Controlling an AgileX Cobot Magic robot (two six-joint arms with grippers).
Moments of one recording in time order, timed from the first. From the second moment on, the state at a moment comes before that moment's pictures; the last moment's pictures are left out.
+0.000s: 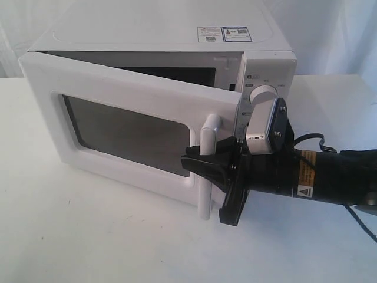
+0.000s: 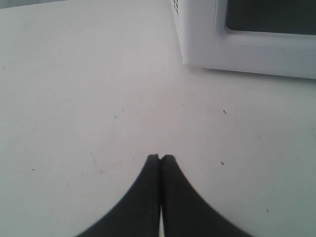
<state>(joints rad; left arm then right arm) -0.08 0.00 0.02 -0.05 0.44 0.11 0.22 1.66 -0.57 -1.09 -1.11 0.50</state>
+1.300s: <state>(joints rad) -0.08 0.00 0.02 -0.05 0.44 0.11 0.25 1.20 -0.57 -1.54 -0.98 1.02</state>
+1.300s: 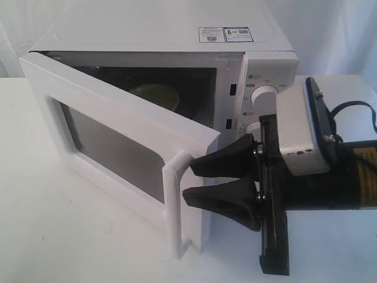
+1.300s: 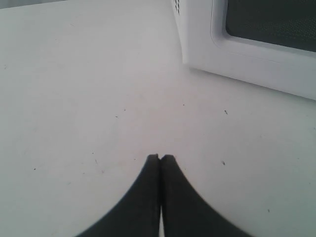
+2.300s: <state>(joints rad) -0.08 0.00 0.02 -0.05 0.44 0.11 0.25 0.96 -0.57 -1.54 -0.27 1.37</state>
